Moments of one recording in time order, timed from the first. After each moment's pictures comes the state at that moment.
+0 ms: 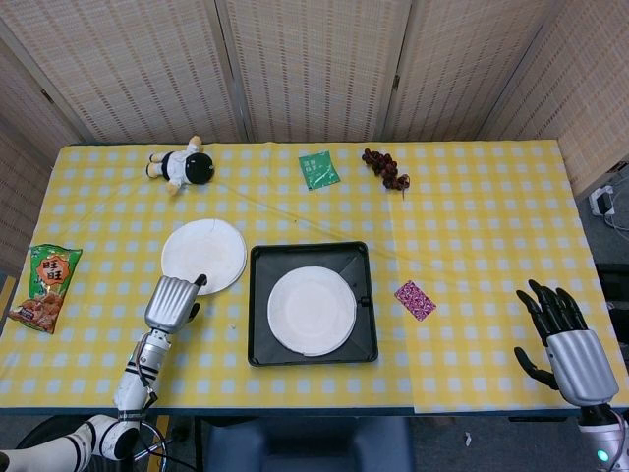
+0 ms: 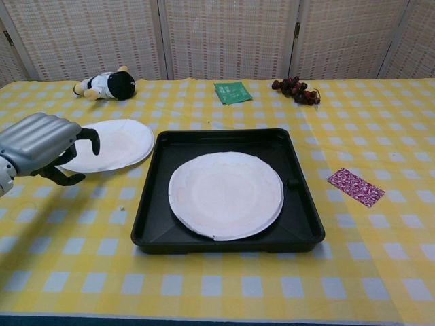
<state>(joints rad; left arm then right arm) -0.53 -1.72 -0.13 -1.11 1.38 1.18 0.45 0.05 -1.11 0.00 -1.60 -1.66 1.55 0.03</state>
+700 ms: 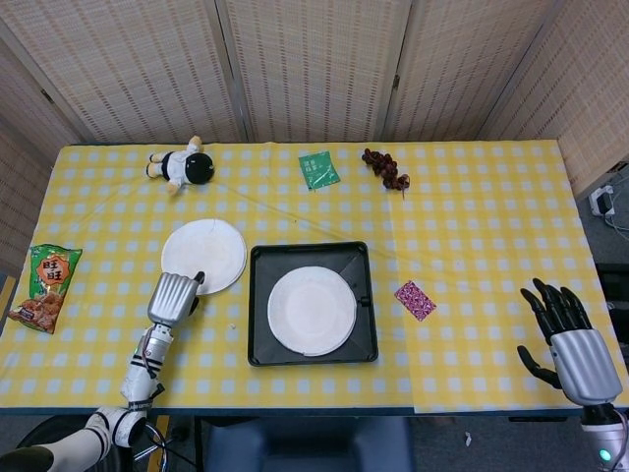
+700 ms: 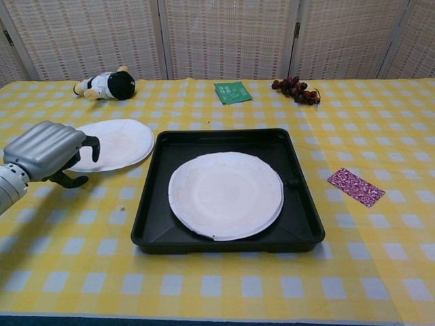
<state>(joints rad) -0.56 -1.90 -0.12 -0.73 1.42 1.19 0.28 0.05 -1.11 0.01 -1.60 -1.64 1.55 0.03</state>
